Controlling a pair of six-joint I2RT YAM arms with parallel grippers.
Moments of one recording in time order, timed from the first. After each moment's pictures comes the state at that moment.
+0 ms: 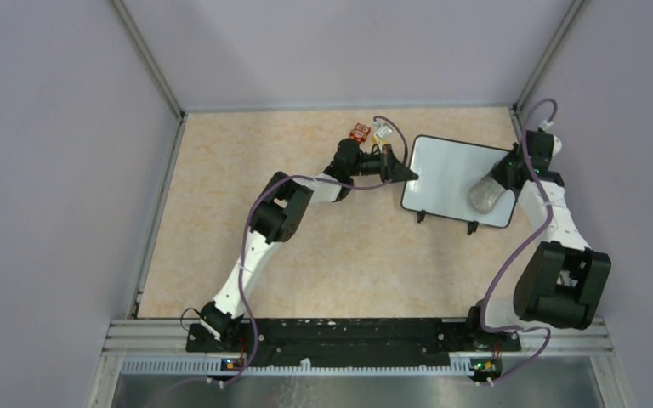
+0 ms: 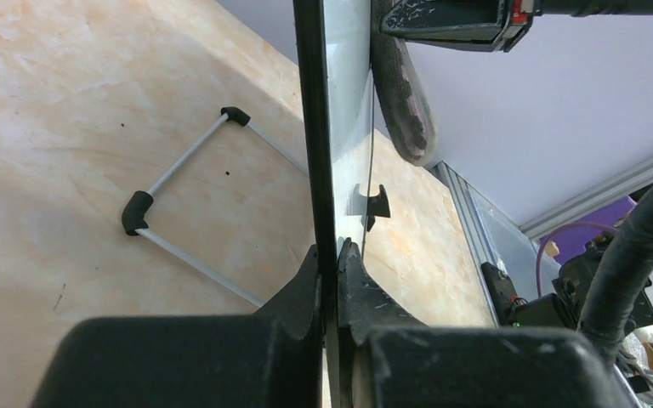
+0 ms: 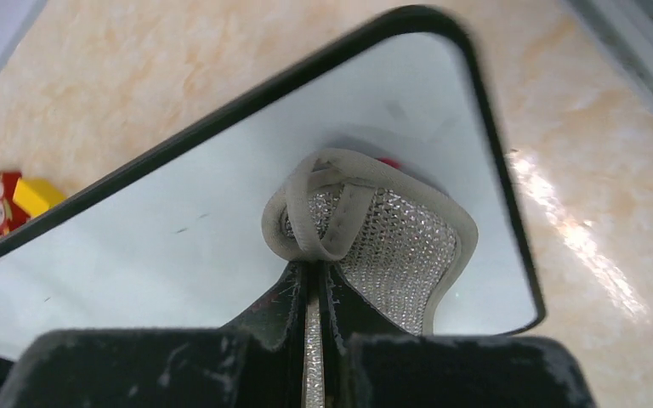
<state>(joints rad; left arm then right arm) -0.62 2.58 1.80 0.93 0.92 -0.82 -0.19 1.42 1.07 -0.37 0.05 0.50</state>
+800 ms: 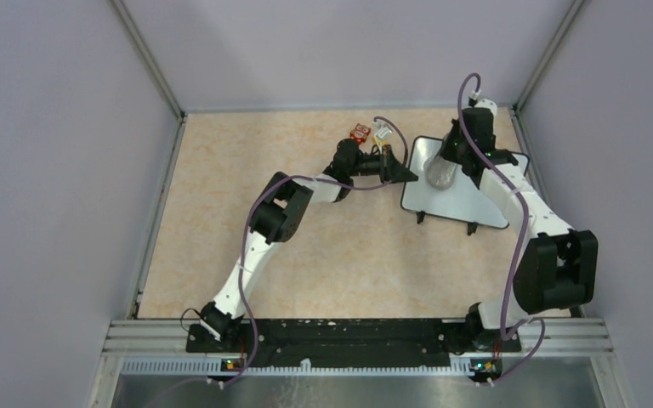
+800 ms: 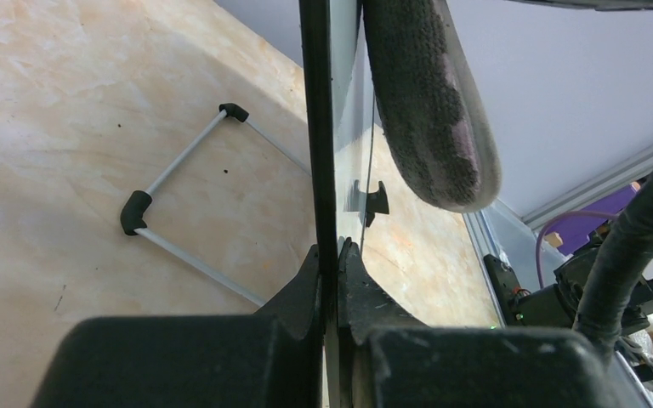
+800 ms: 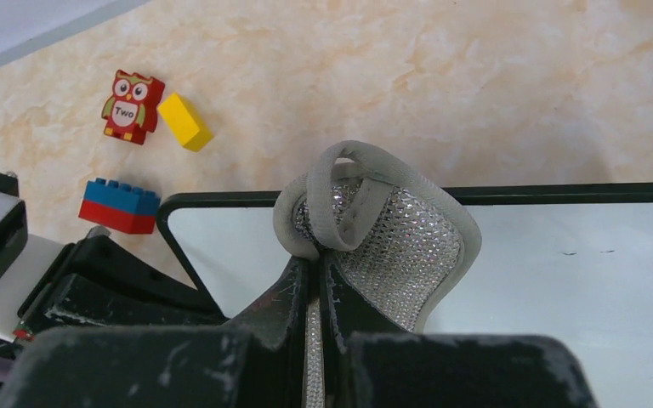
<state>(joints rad) -0.62 2.58 1.80 0.93 0.94 -0.80 0.15 1.47 1.19 -0.29 0.17 0.41</state>
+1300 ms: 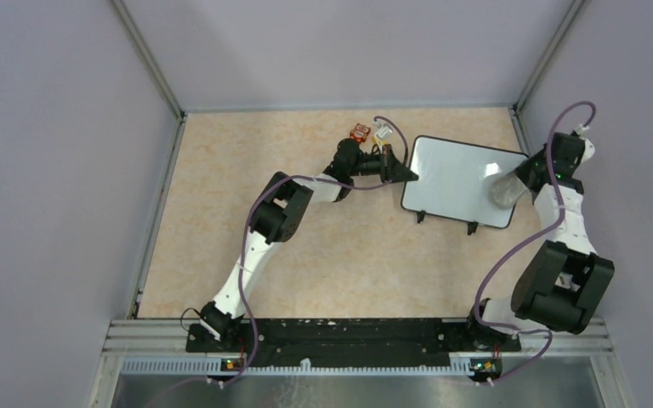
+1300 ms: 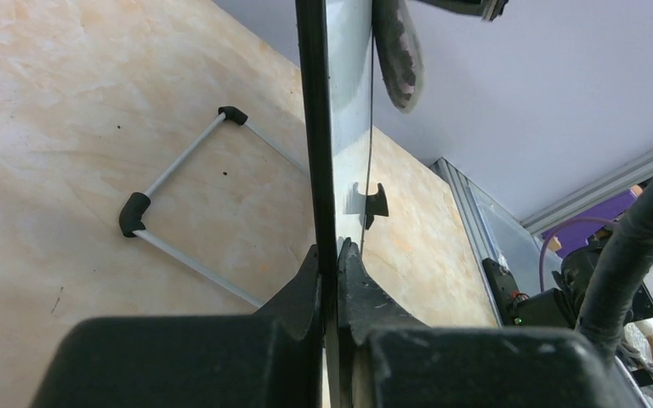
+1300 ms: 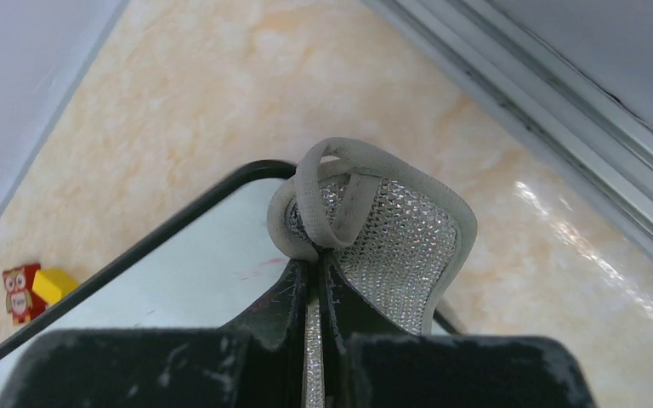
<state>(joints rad) -0.62 2.58 1.80 0.93 0.93 -0.81 -0.34 1.39 1.05 -0.27 0.02 0.52</state>
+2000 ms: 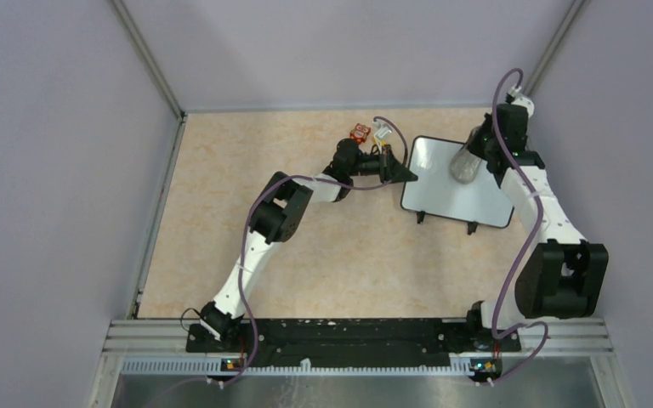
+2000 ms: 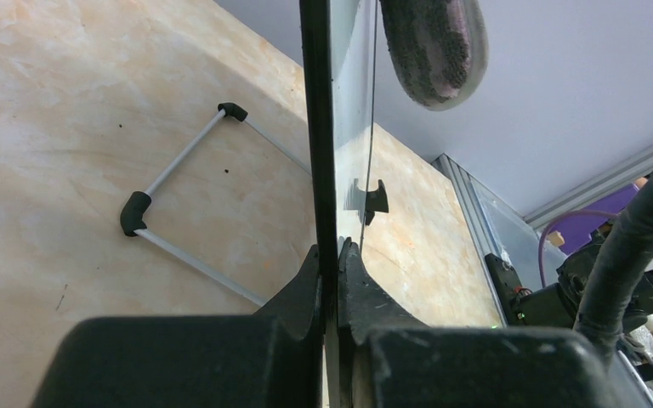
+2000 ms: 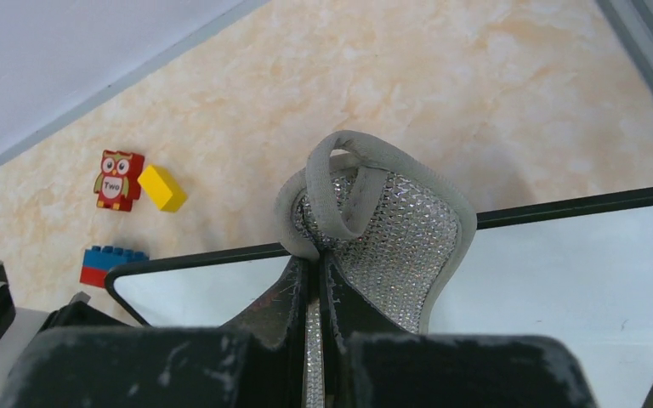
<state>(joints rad) -0.62 2.58 1.79 0.93 0.94 -0.80 -0.01 1.44 1.20 -0.28 0.10 0.44</state>
